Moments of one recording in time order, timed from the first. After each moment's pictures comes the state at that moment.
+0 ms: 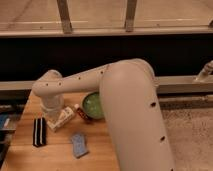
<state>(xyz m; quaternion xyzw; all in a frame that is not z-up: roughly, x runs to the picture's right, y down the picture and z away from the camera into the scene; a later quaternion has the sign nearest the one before) -0.276 0.173 0.749 -0.40 0.02 0.25 0.88</state>
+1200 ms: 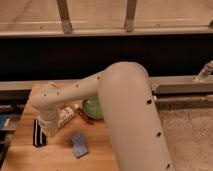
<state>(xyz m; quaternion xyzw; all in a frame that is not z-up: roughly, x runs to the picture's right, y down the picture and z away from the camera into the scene) -0.285 0.234 0.739 -0.46 0.02 0.22 0.86</state>
